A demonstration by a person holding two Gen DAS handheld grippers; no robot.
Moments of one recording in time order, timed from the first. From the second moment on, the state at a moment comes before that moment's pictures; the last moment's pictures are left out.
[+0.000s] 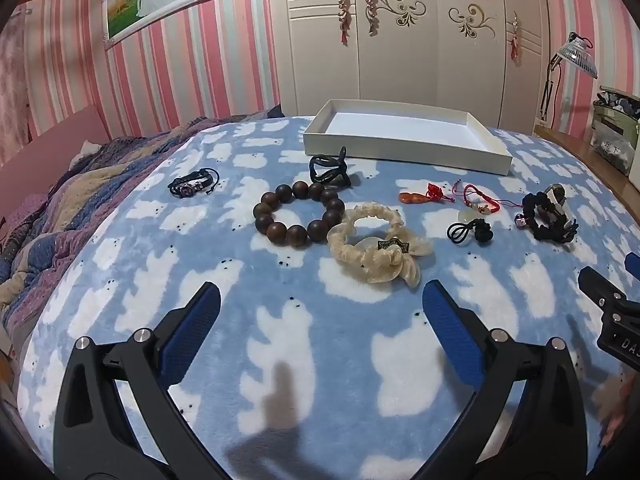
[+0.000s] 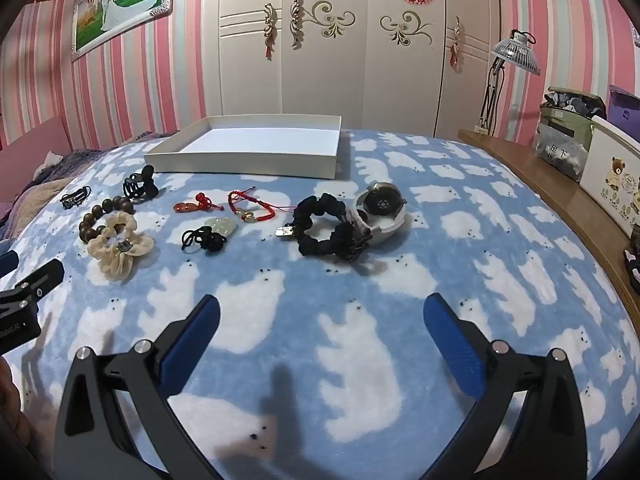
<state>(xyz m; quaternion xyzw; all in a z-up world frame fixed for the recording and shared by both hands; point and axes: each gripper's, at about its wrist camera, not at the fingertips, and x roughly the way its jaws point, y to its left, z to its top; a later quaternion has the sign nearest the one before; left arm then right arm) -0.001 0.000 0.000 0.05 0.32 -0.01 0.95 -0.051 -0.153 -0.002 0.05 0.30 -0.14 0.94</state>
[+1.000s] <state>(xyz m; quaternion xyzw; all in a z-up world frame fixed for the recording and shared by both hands) 0.001 0.000 0.000 0.04 0.32 -0.01 0.95 -0.051 -0.154 -0.004 0.05 0.30 -0.14 0.94</state>
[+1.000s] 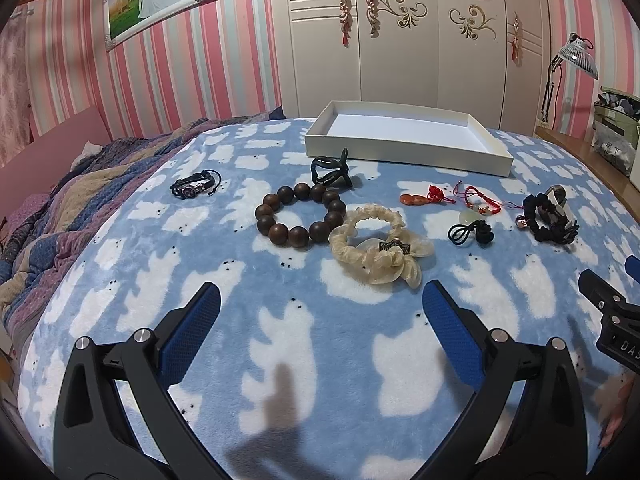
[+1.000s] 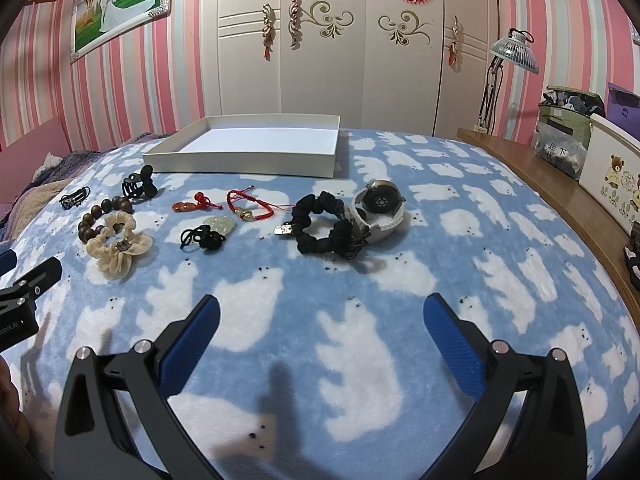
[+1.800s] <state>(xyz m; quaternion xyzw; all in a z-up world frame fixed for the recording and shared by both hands) 0.004 0.001 -0.003 0.04 0.33 -0.01 0.94 -0.047 -0.155 -0.008 0.06 0.31 -0.14 0.94</state>
